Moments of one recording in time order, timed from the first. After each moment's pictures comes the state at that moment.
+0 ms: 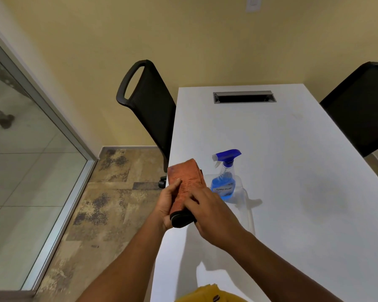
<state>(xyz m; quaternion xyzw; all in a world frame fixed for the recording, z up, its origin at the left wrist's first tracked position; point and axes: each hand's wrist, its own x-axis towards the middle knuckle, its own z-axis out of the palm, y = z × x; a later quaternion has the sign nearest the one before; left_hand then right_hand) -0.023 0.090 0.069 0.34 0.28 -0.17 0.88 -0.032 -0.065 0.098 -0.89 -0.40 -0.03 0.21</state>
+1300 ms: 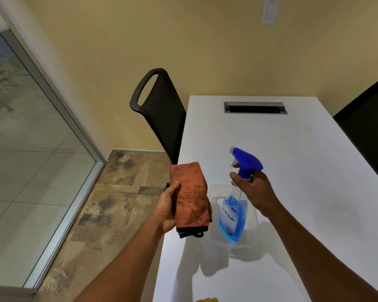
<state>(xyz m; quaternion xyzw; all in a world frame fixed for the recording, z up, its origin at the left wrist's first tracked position) -0.009 0.117 0.058 0.35 0.28 -0.11 0.89 0.073 -0.117 0.111 -0.78 -0.07 0.10 0.62</state>
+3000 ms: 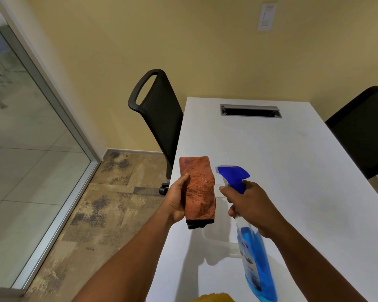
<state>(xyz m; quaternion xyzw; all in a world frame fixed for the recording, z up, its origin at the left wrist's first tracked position) 0.018 0.090 0.051 0.41 0.26 -0.10 0.87 0.003 -0.110 0.172 -0.83 -0.02 0.18 0.53</state>
